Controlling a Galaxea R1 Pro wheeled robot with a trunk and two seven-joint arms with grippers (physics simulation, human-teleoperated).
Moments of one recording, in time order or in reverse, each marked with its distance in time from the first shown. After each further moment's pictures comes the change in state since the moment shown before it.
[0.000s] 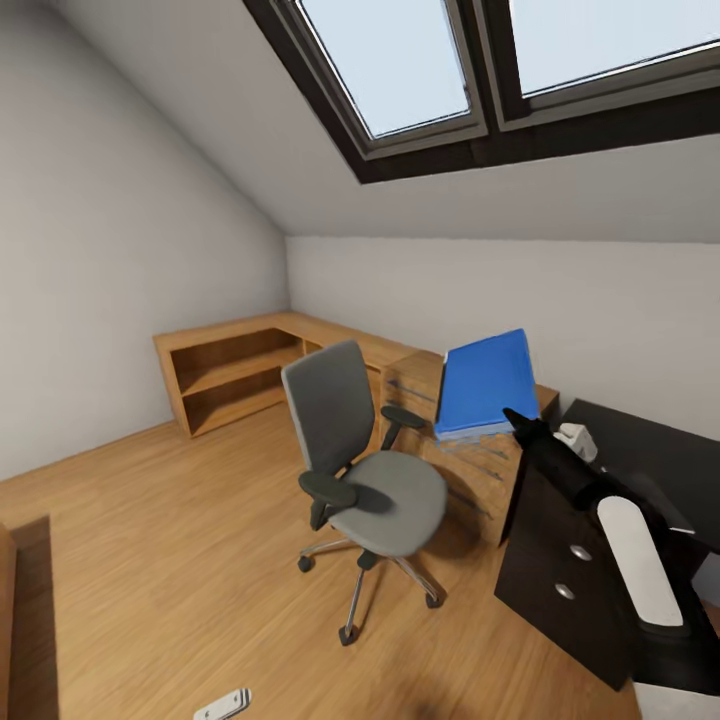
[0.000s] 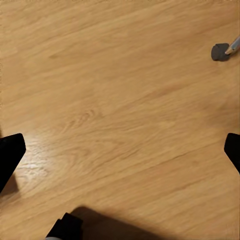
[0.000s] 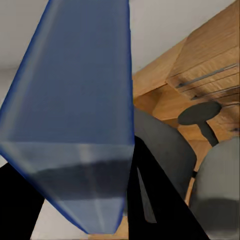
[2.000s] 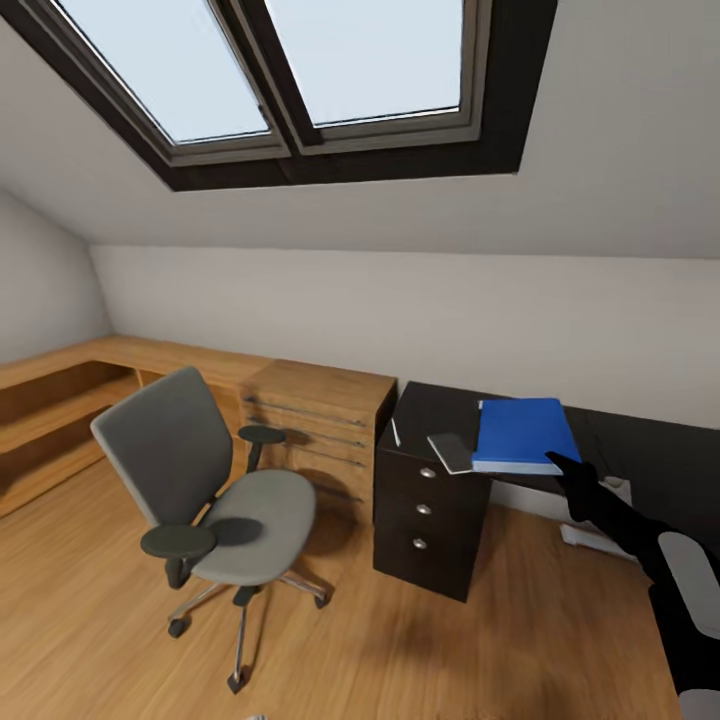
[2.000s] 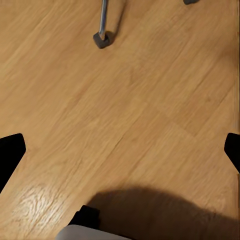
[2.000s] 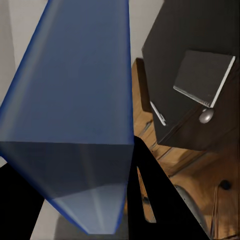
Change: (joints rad) left arm 0.000 -0.045 -0.084 0.110 -0.076 -0.082 -0.002; right arm 0.019 -0.081 -0.226 0.305 -0.269 0.105 0.035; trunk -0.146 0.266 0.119
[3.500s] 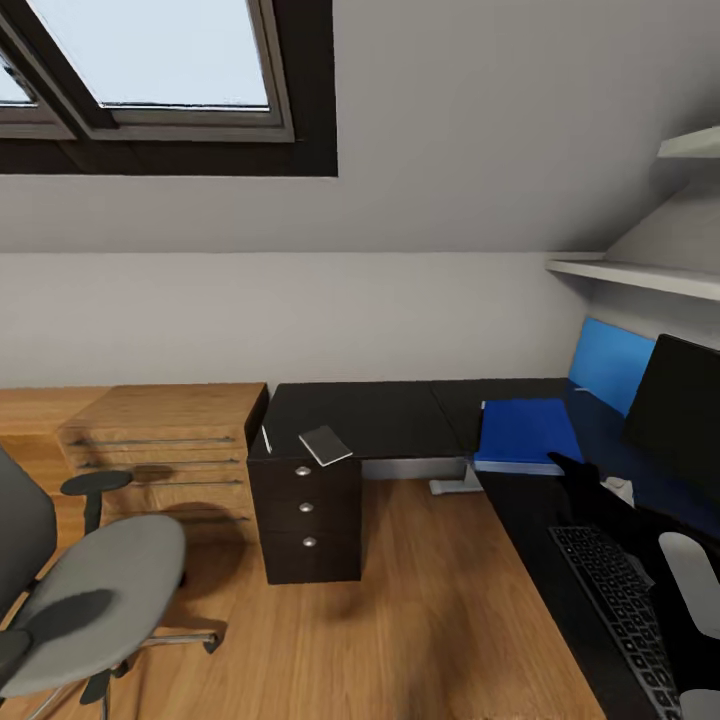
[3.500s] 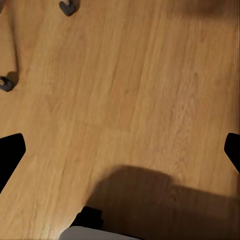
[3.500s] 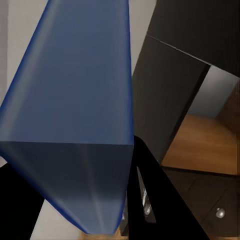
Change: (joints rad) left arm 0.000 0.000 -0.053 0.001 0.000 0.000 0.000; right arm 0.000 -0.002 -0.002 0.002 0.006 -0.009 0.000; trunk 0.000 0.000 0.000
